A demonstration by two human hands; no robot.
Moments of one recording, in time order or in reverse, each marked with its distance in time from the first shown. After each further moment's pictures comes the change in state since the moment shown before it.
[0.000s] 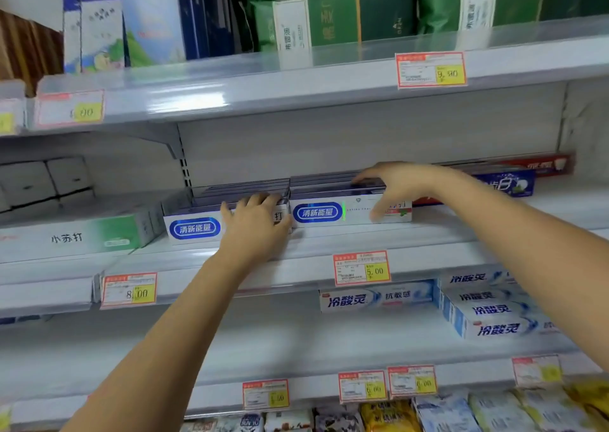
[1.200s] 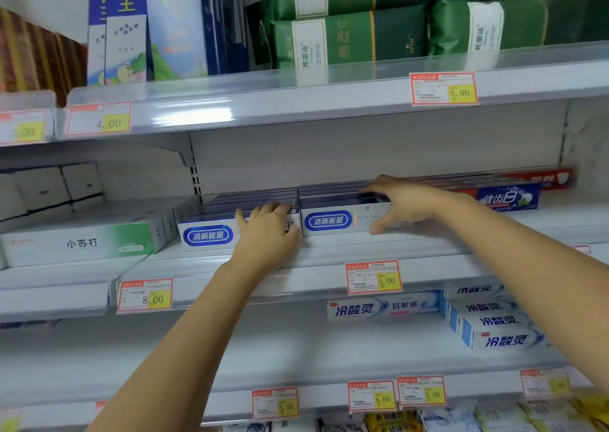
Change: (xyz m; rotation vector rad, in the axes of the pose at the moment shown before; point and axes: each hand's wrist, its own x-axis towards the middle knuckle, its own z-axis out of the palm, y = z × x) left_hand -0.001 -0.004 -0.003 -0.082 -0.016 0.042; right_hand 0.004 0.001 0.015 -0.030 0.085 -0.051
